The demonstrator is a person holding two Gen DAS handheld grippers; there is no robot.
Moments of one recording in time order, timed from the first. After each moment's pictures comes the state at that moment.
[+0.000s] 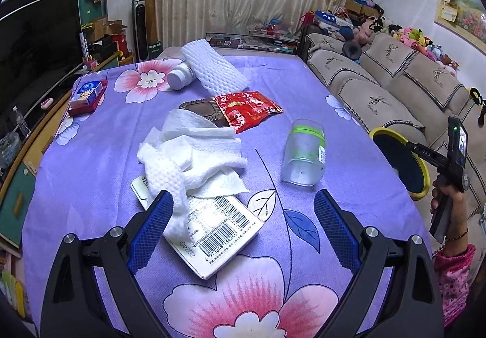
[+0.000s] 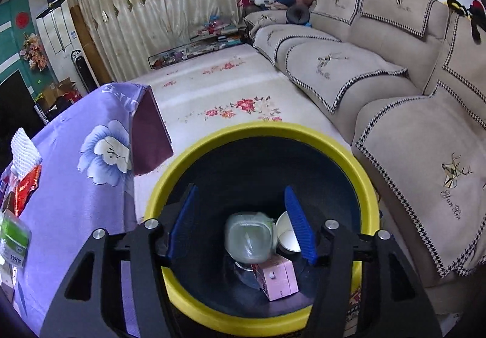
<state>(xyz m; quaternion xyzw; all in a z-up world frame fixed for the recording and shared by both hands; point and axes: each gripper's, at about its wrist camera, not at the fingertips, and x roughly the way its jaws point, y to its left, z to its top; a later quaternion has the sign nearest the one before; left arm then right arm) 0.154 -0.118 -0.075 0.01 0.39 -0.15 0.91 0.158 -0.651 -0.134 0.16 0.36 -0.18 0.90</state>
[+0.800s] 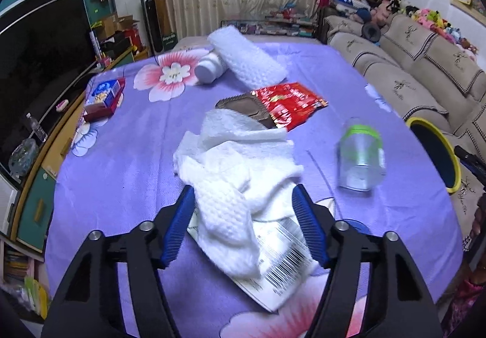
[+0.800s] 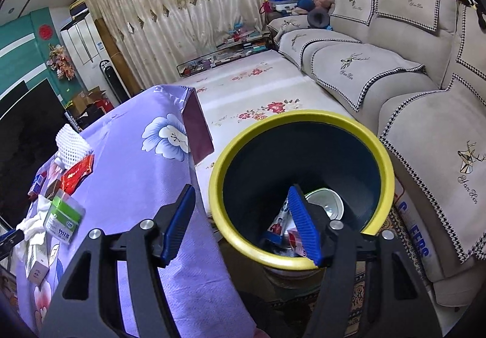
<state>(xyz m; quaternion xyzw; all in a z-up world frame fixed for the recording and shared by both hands) 0.207 -0.093 -0.089 0.05 0.42 -0.10 0.90 0.107 -0.602 -0.107 0.19 0.33 -0.12 0.91</state>
